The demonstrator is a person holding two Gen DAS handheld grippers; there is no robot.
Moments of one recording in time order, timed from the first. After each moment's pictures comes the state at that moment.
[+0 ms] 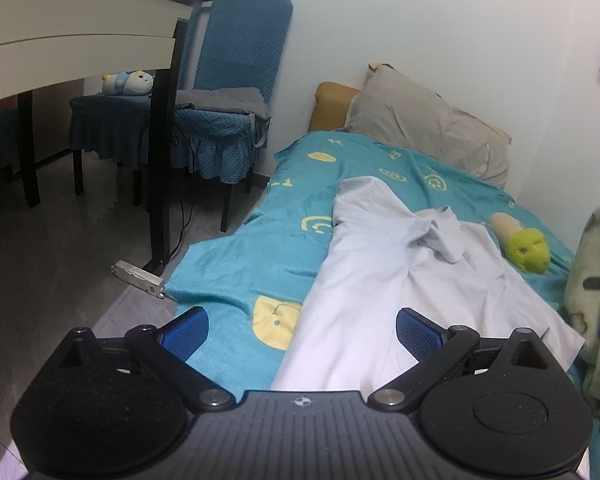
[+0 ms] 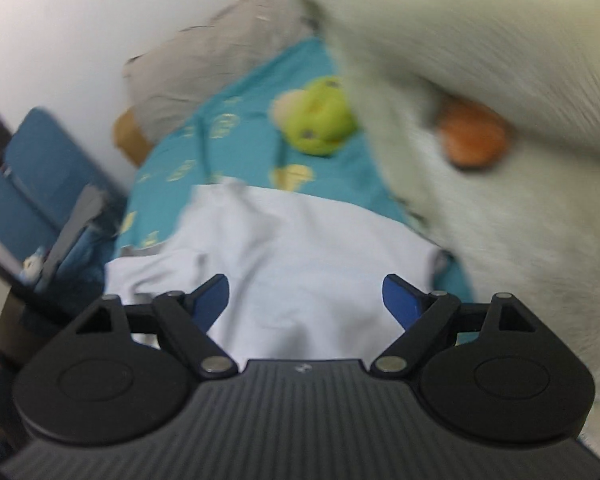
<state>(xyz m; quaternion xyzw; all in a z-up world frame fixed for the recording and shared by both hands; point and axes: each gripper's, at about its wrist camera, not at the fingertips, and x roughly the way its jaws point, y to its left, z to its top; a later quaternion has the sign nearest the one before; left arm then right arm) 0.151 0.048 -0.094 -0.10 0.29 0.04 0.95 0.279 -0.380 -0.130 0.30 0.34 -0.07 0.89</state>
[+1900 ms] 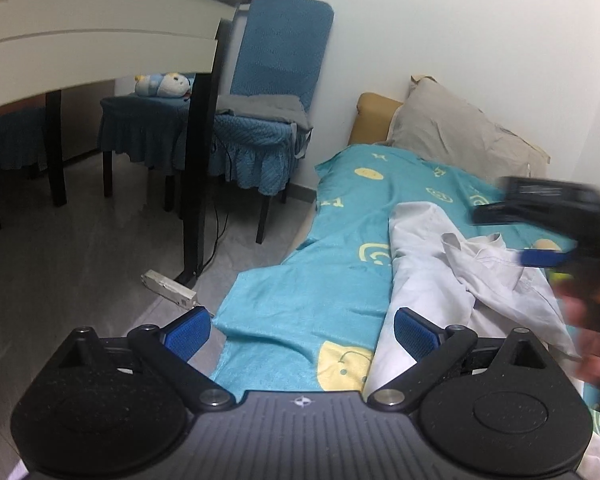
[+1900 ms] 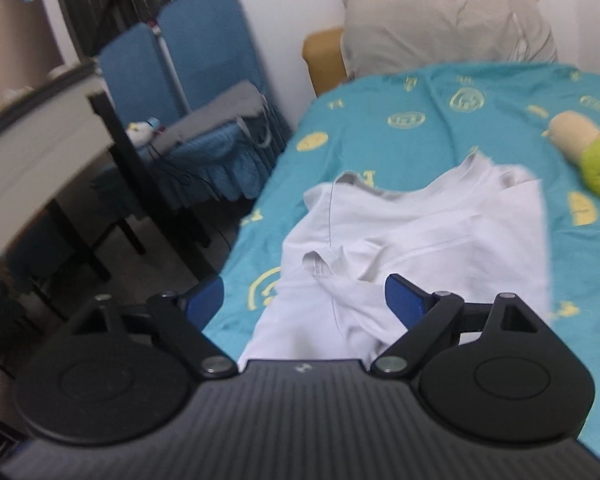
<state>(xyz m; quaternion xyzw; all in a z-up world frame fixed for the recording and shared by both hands) 0.181 0.102 -0.094 -0.12 0.28 0.08 0.95 0.346 -0.134 -0.083 0.11 0.32 0.17 0.93</state>
